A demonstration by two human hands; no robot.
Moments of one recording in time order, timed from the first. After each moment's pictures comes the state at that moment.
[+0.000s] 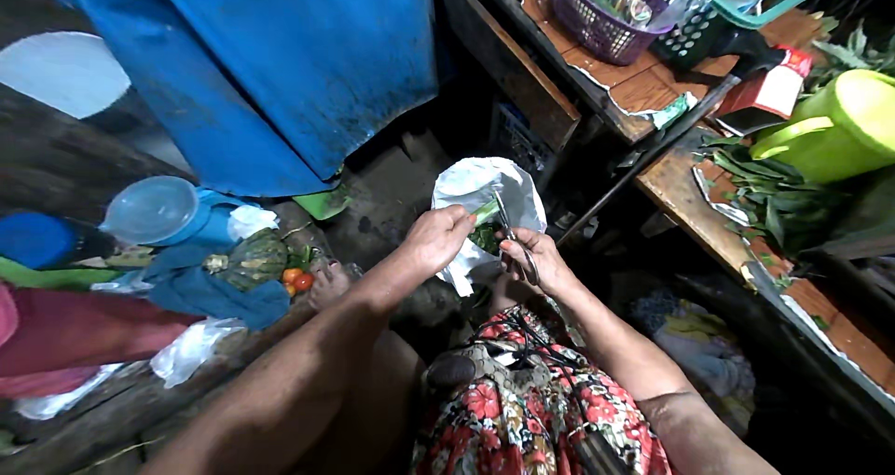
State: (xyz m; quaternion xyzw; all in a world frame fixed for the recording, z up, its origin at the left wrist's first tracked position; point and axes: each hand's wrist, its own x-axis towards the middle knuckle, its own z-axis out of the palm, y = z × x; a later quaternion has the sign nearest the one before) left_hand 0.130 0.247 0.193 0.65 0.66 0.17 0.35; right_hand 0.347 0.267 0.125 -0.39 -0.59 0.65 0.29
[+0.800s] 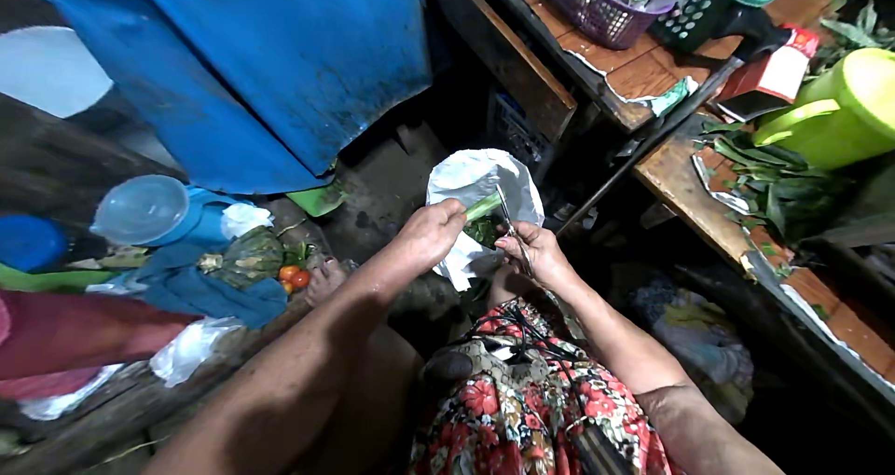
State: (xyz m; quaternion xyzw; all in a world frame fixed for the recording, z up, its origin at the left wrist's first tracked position) left_hand 0.133 0.247 0.200 0.63 0.66 0.15 0.39; right_hand 0.353 0.268 0.115 -0.43 -0.57 0.63 0.30
